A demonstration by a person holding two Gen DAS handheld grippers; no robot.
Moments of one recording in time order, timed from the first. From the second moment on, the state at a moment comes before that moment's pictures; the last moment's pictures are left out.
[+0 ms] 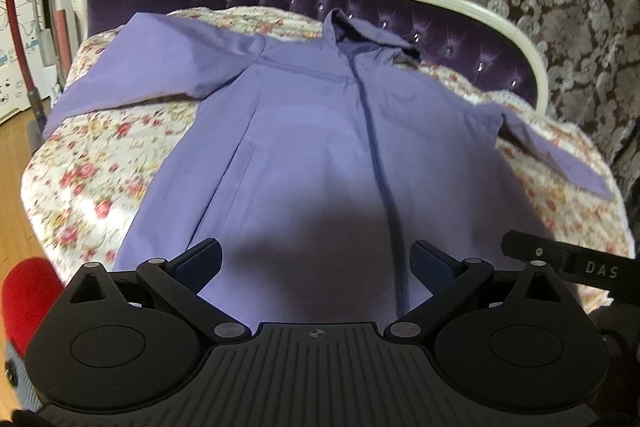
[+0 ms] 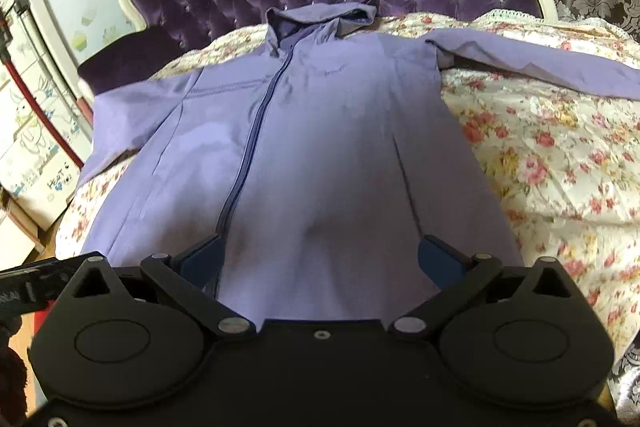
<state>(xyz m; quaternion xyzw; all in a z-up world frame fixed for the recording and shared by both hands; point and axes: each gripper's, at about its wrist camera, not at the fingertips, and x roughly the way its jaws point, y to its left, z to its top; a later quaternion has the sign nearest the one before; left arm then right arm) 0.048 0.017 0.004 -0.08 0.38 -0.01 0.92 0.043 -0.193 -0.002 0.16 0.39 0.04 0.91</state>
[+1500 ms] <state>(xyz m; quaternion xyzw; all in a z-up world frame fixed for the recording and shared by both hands) 0.231 0.013 -0.065 -0.02 0.35 -0.03 0.94 0.152 -0.507 -0.087 0.35 0.32 -0.29 0.84</state>
